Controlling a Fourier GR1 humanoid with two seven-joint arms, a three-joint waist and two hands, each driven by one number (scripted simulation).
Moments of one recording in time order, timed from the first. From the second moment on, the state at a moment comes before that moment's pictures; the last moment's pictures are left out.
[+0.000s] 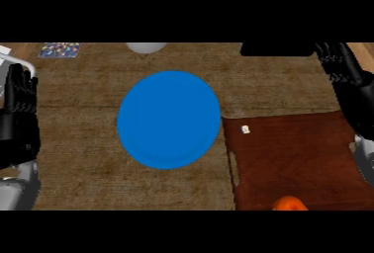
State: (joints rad) left arm -0.16 0.42 -0.03 -1.58 0.15 0.43 -0.14; right arm -0.38 -0.56 0.14 -1.60 -0.19 -0.02 -0.24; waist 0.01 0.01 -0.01
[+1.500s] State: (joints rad) left arm -0.16 0.37 -0.11 -1.39 0.23 0.17 0.11; right arm 0.76 -0.37 0.10 -1.89 0.14 -0.40 -0.40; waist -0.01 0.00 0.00
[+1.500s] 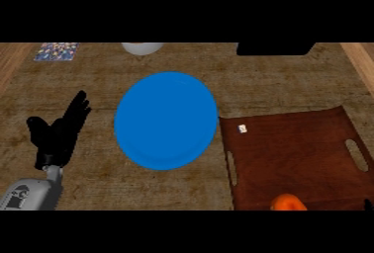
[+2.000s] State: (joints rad) left arm -0.16 0.35 -0.10 -1.38 0.20 0.16 0.12; right arm 0.76 -0.45 0.17 -2.03 0.38 -0.34 -0.01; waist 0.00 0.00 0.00
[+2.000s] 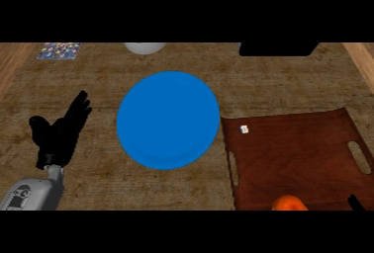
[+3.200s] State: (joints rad) left arm -0.18 0.30 -0.02 -1.38 0.13 0.09 0.15; right arm 0.44 -0.35 0.25 -1.89 0.66 -0.06 0.43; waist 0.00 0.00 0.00
